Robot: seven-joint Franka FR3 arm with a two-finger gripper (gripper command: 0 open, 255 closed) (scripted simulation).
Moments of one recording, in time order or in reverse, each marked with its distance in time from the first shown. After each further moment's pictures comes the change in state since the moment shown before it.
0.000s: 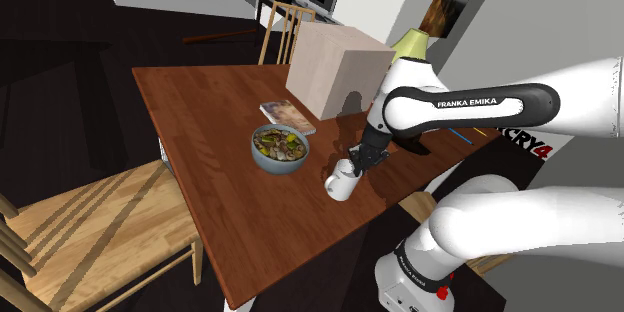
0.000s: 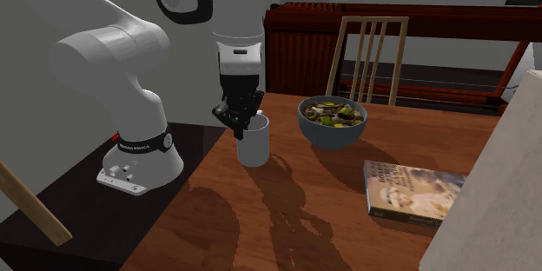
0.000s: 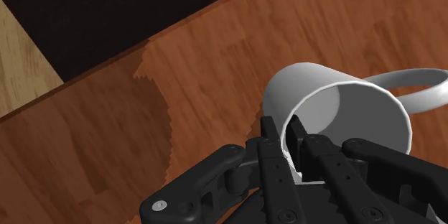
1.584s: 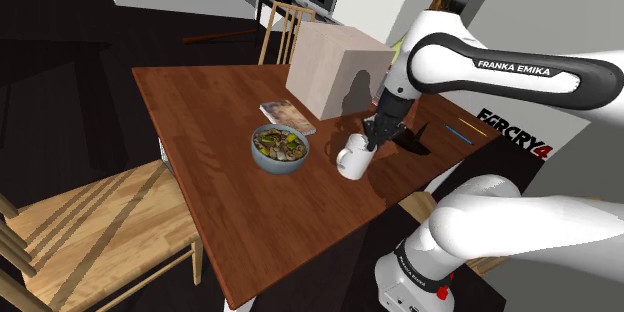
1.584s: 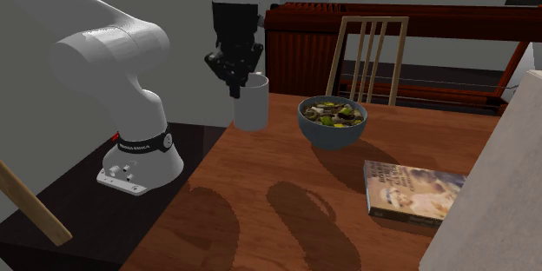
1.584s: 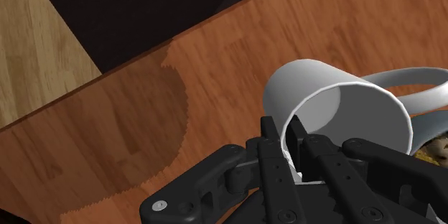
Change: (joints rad) arm -0.001 -0.129 0.003 0.200 -0.002 -0.329 0.009
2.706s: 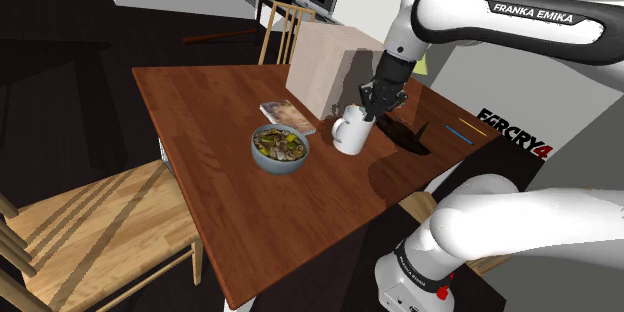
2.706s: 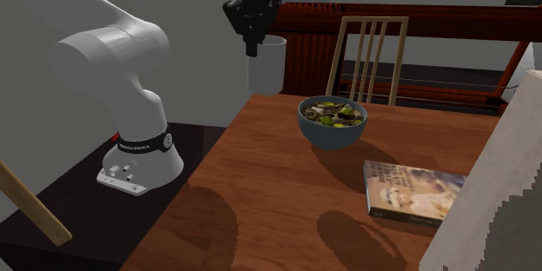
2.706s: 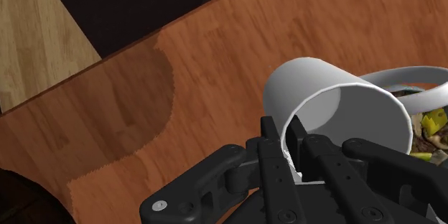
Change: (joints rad) arm 0.024 0.103 0.048 0.255 0.037 -0.150 0.054
